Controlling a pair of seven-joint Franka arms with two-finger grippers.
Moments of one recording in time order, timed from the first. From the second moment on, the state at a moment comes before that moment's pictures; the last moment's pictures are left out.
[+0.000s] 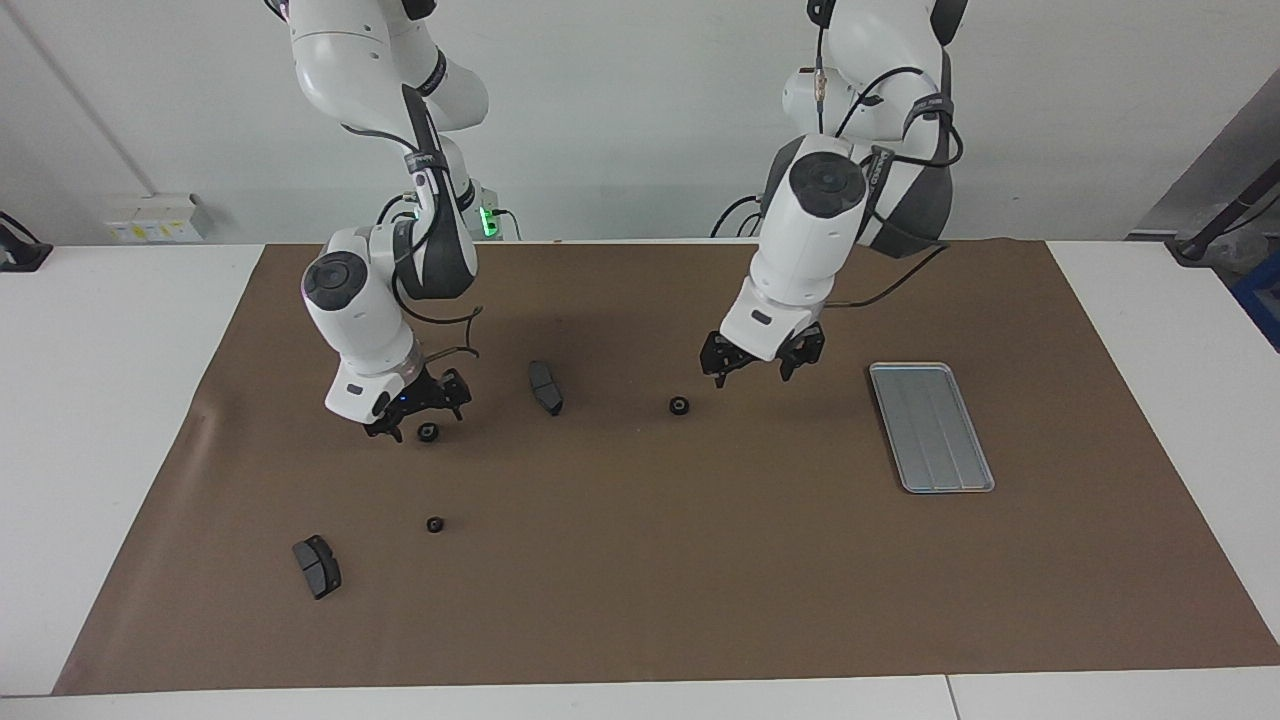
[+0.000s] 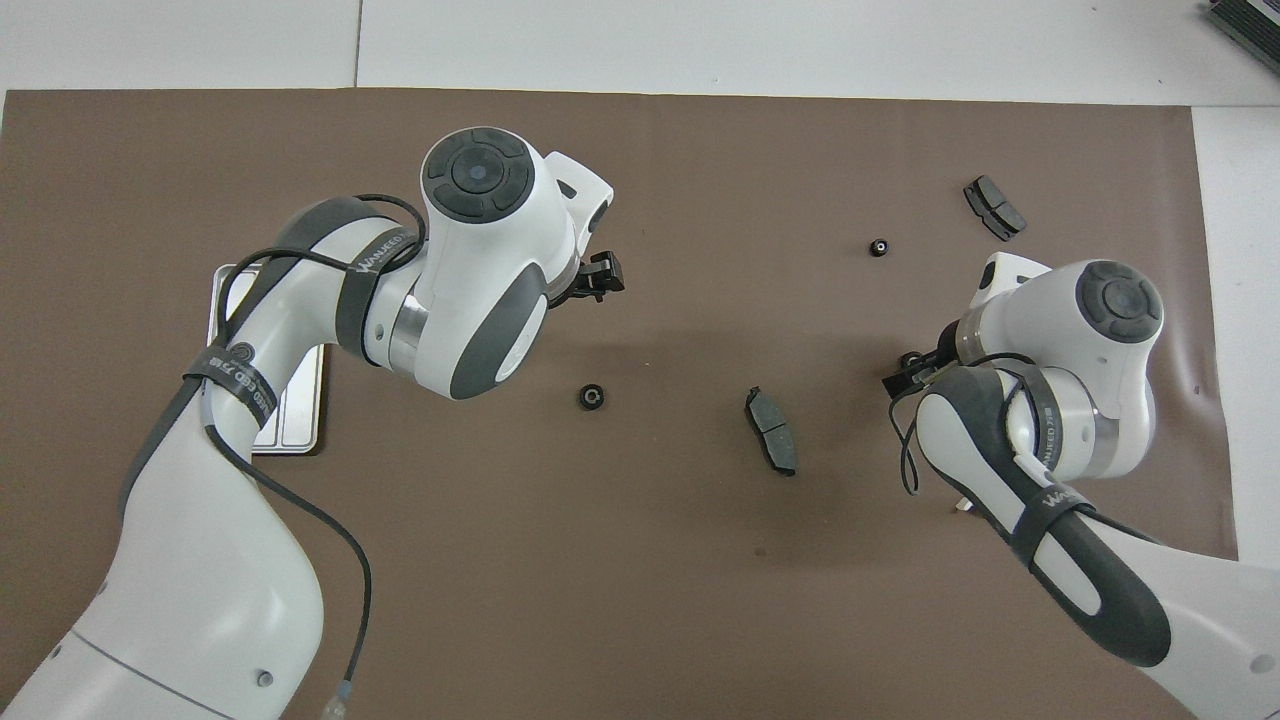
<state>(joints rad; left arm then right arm) -0.49 0.49 -0.06 -1.50 -0.01 2.02 -0.65 0.08 0.25 -0.02 -2.14 0.05 2.37 -0.43</state>
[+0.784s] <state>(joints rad) -0.58 0.44 -0.06 -1.77 0.00 2.22 -0.81 0.08 0.24 -0.02 -2.17 0.05 2.42 -0.43</state>
